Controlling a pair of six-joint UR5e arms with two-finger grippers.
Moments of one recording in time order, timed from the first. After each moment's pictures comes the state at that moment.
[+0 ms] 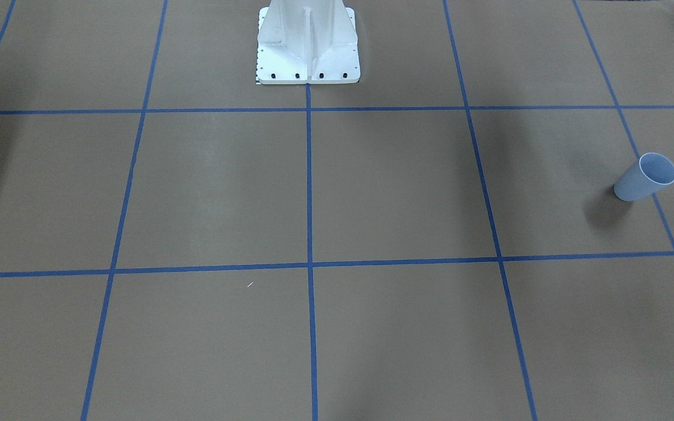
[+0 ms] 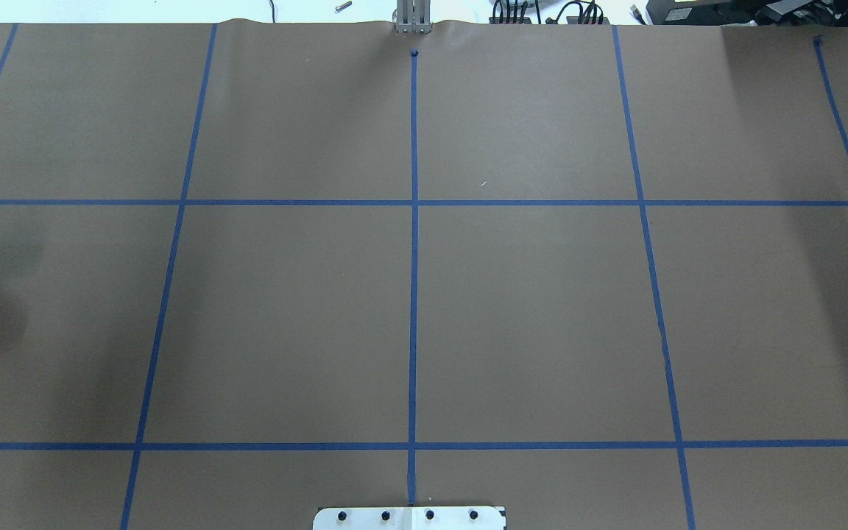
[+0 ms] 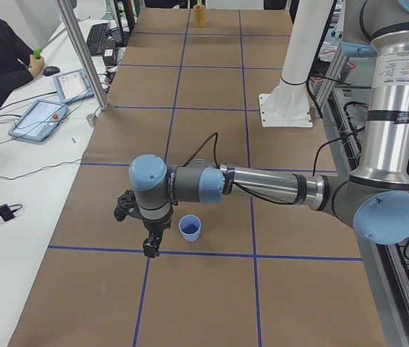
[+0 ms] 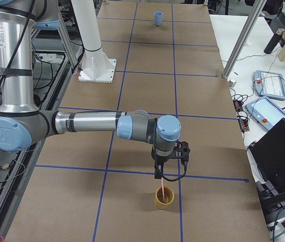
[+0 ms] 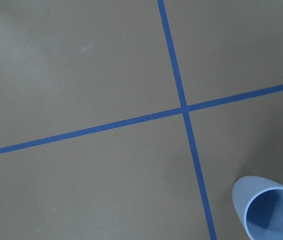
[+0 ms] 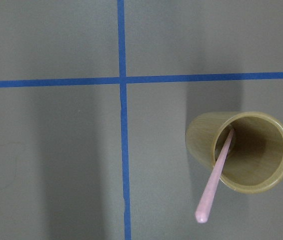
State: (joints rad) left arm -1.61 -1.63 -1.64 -1.47 -2.26 0.24; right arm 1.62 -1.60 1.68 -1.74 2.32 -0.06
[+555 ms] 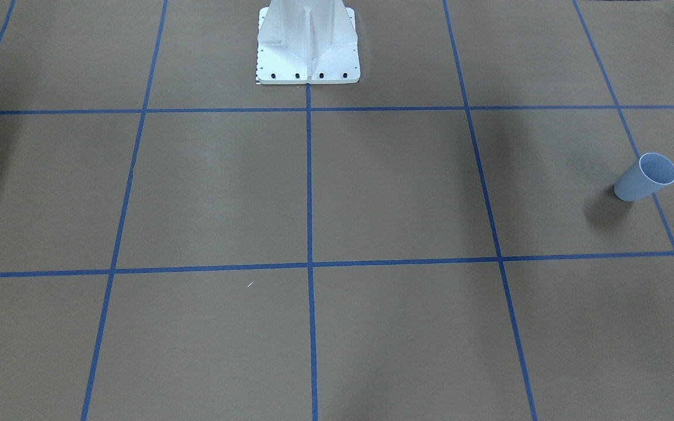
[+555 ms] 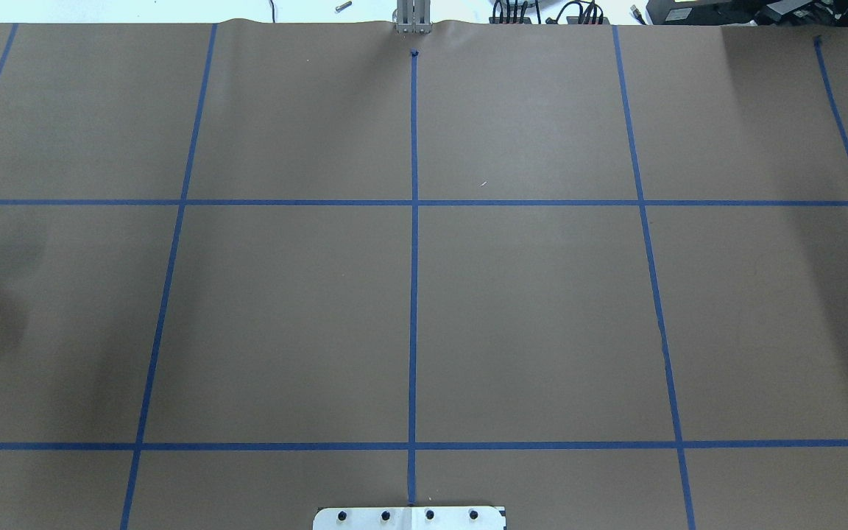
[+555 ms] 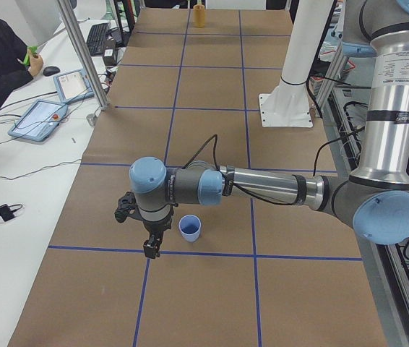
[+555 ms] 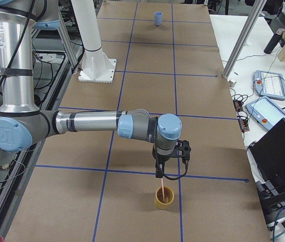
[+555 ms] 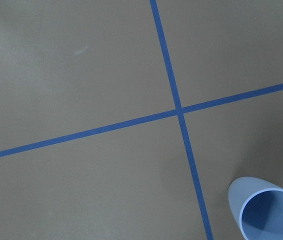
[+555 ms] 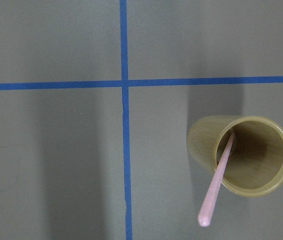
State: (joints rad) left arm -1.60 -1.63 -1.62 -1.49 -2.26 0.23; right arm 1.62 -1.59 1.68 -1.74 2.32 -0.06
